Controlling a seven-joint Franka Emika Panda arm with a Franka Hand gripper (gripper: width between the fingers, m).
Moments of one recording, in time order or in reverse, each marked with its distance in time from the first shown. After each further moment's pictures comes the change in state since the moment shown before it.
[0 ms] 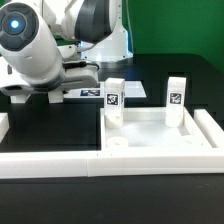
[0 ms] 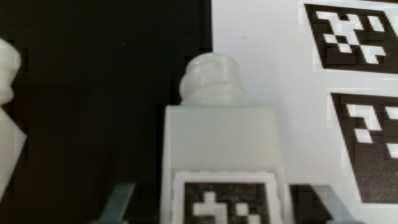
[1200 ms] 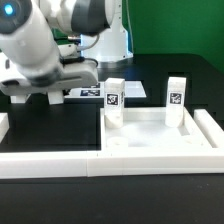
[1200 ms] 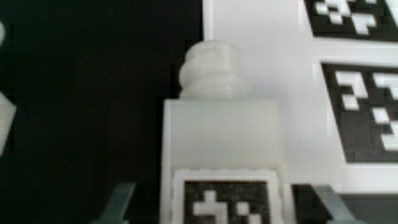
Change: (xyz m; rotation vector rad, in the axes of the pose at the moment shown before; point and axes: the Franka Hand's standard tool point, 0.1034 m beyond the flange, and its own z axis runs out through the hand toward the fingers) arm 0.004 0.000 -0.008 0.021 0.192 -0.001
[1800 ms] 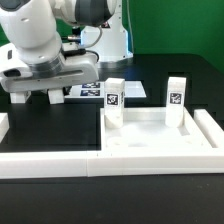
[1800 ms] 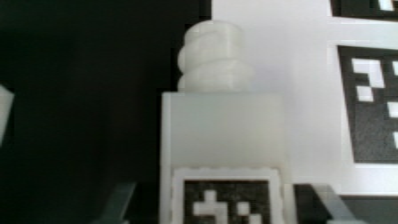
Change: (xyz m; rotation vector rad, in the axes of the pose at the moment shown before) arm -0.004 -0.005 0.006 -0.015 0.024 -0.019
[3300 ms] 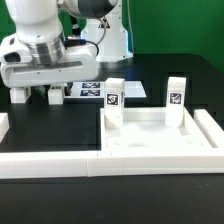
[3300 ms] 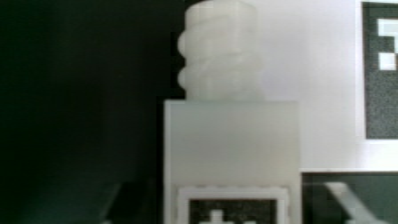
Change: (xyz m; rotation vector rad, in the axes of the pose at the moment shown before) arm 0.005 0.004 -0.004 -0.030 0.291 0.017
